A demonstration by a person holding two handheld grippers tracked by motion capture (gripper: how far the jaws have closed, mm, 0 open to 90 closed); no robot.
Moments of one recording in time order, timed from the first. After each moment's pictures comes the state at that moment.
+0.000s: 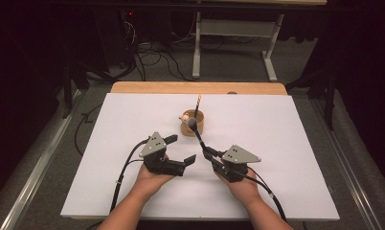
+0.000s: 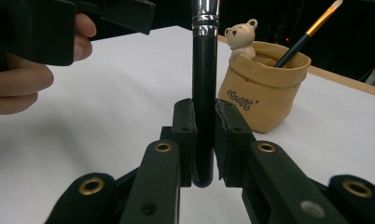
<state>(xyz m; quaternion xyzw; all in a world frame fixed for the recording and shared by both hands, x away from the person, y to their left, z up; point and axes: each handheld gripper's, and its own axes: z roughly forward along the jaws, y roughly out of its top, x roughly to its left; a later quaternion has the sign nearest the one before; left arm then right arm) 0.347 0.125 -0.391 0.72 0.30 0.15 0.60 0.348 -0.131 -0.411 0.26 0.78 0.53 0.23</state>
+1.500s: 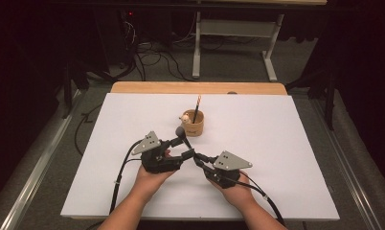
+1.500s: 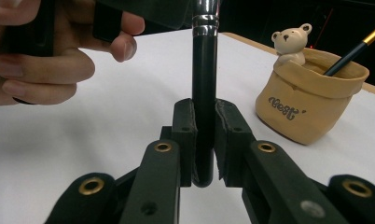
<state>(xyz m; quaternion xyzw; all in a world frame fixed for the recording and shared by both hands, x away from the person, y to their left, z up) 0.348 0.135 -0.390 0.69 0.31 0.10 0.65 0.336 -0.111 -0.416 0.22 0.79 0.54 0.21</state>
